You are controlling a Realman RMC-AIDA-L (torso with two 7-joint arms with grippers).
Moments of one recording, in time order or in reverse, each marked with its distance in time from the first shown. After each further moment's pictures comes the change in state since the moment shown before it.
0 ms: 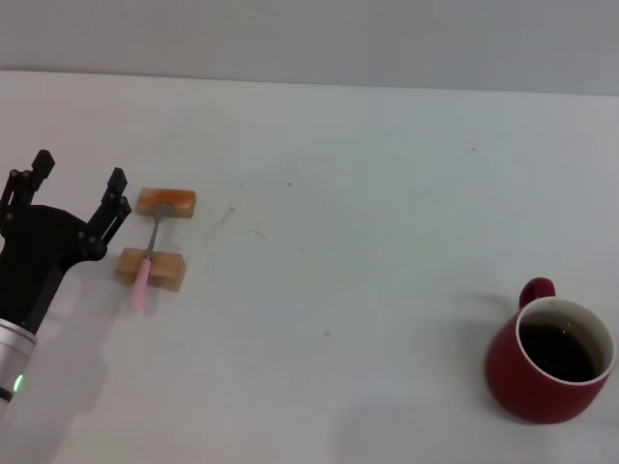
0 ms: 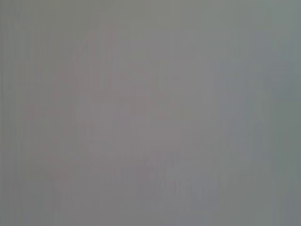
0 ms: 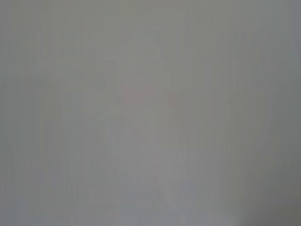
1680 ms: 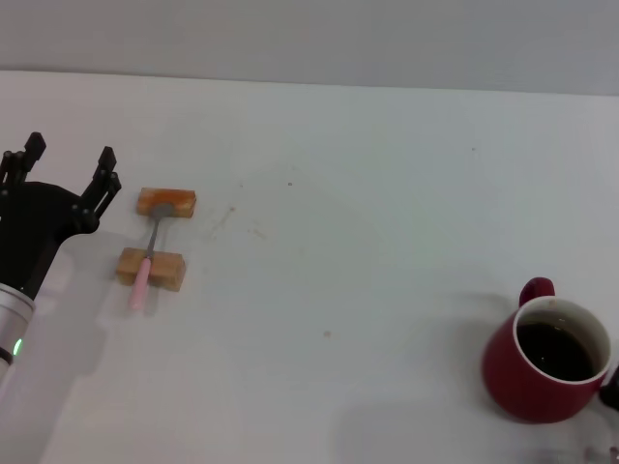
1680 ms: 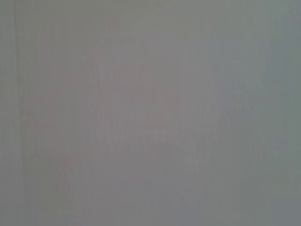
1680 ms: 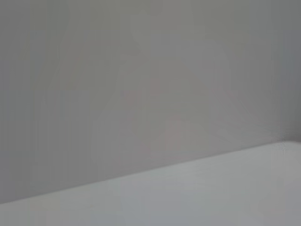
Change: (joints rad) left arm -0.061 0.003 -0.074 0.003 -0.017 -0.108 0.002; right arm -0.026 0.007 -0.069 0.332 0.001 0.094 -0.260
